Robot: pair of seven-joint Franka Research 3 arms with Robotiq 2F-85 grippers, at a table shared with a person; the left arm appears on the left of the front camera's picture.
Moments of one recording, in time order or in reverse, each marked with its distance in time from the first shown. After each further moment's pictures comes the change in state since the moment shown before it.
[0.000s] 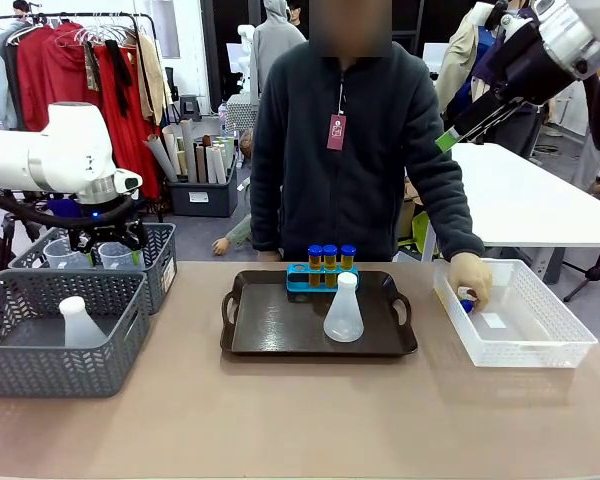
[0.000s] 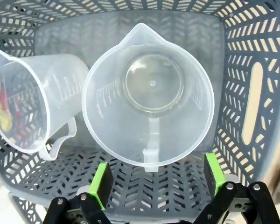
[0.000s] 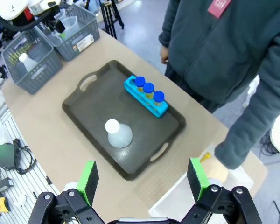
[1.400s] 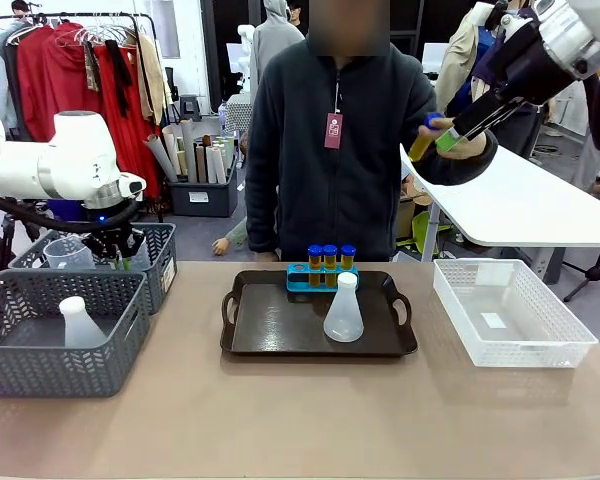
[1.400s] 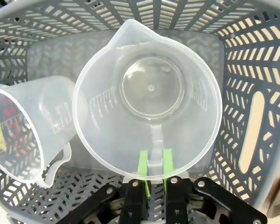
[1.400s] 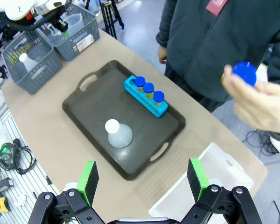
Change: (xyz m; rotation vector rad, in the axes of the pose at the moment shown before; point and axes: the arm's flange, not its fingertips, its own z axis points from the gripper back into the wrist) left arm 0.019 -0.002 -0.017 -0.024 -0.033 0.002; right arm 0.000 0.000 0.000 0.000 0.000 0.000
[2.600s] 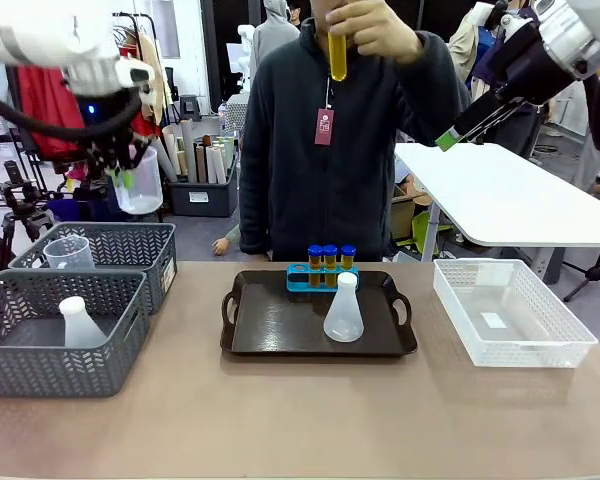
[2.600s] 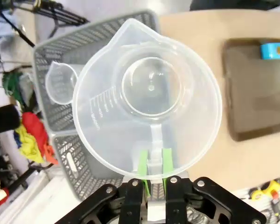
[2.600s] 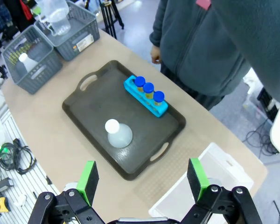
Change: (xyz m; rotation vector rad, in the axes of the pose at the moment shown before) left arm -0.068 -0.074 0.247 0.024 -0.064 -0.216; right arm 0.000 0.000 0.000 0.000 0.000 0.000
